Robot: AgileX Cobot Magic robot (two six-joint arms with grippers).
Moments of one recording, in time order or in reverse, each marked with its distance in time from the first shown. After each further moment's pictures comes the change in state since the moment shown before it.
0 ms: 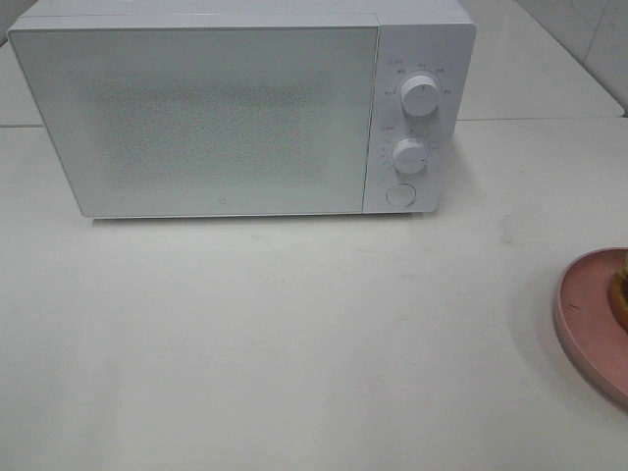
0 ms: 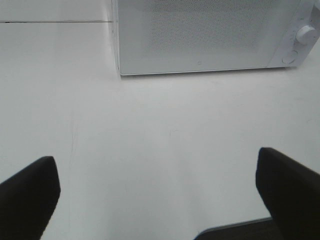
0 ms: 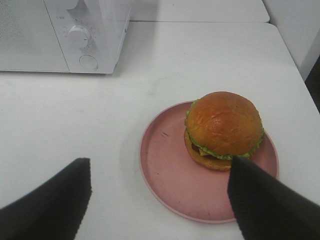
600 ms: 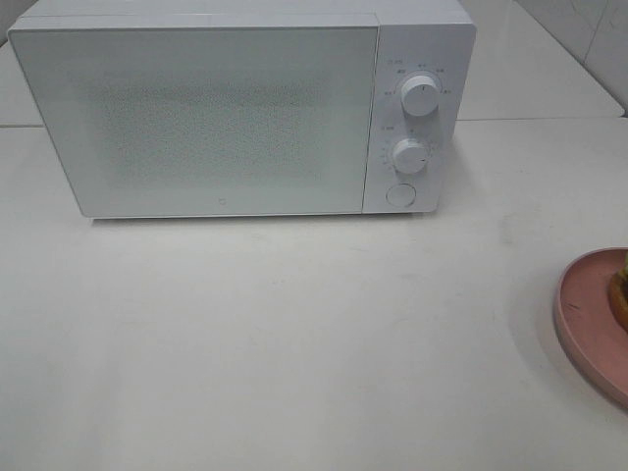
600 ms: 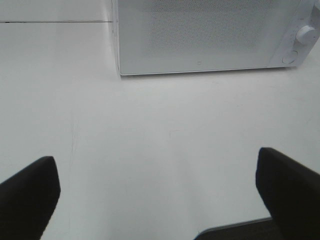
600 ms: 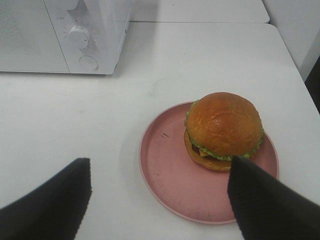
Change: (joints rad) left arm 0.000 0.000 0.000 0.000 0.000 0.000; right arm 0.000 0.000 -0.001 0.000 -0.003 0.000
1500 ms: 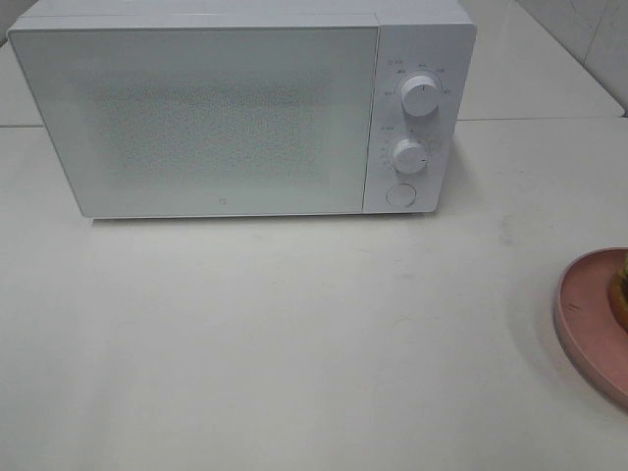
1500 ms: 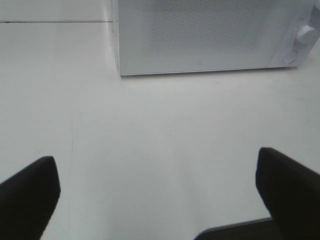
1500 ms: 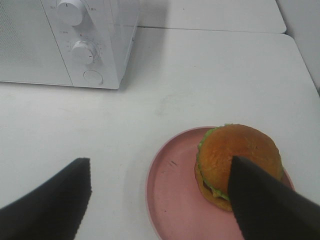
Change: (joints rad) left arm 0.000 0.000 0.000 0.000 0.000 0.000; right arm 0.000 0.340 0.006 0.000 -0.297 0.000
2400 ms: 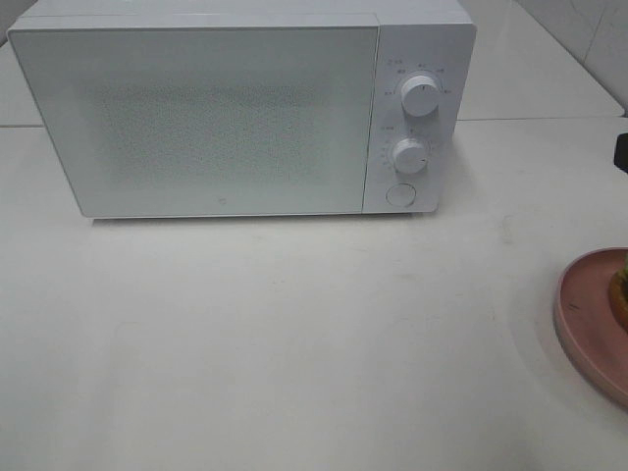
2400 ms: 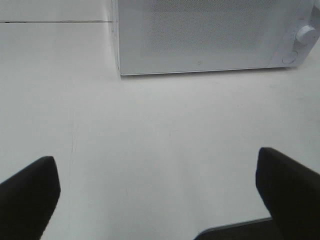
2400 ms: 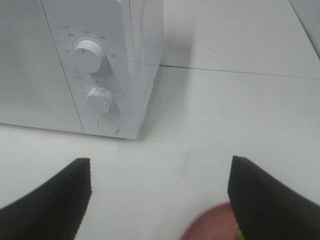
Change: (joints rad) left arm 0.000 0.000 0.000 0.000 0.000 0.000; right arm 0.000 0.383 0.089 0.000 -0.581 0.000
